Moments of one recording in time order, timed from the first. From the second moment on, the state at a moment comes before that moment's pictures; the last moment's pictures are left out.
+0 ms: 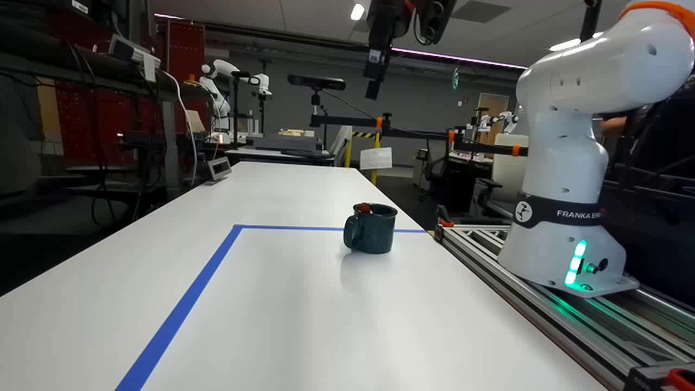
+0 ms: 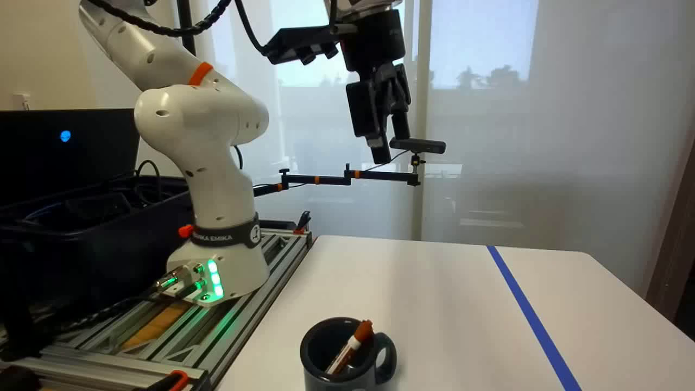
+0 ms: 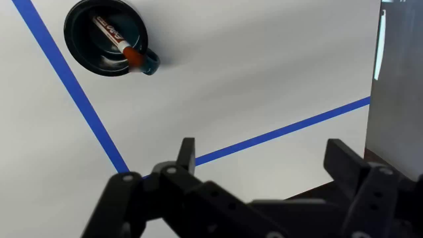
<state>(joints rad) -0.12 -0.85 -0.25 -2.77 0.05 2.11 -0.07</state>
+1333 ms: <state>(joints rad) -0.12 -0.69 -0.34 -2.75 -0.16 1.98 -0.54</state>
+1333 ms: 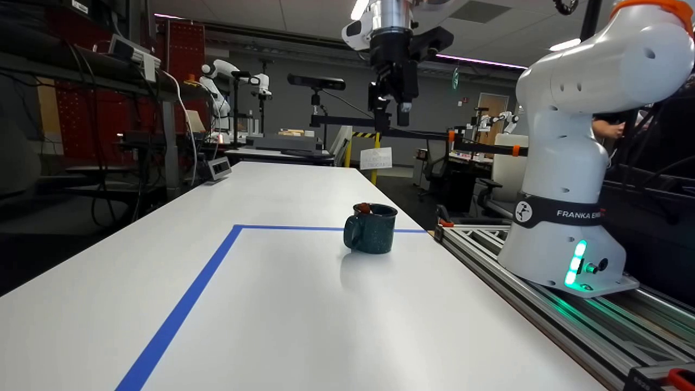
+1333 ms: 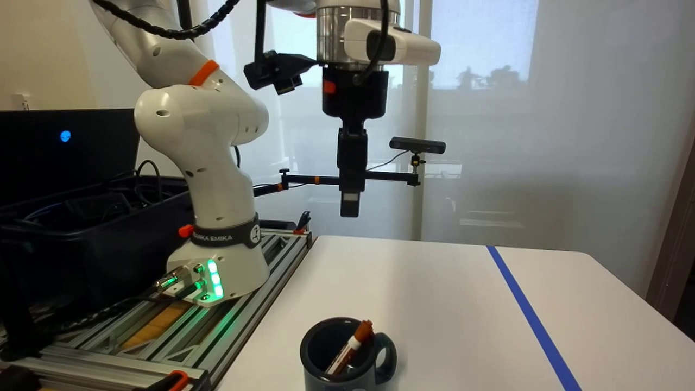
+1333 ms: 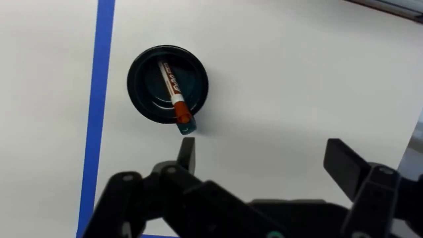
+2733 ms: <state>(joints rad) -0.23 -0.26 -0.36 -2.75 -0.33 2.39 -0.77</state>
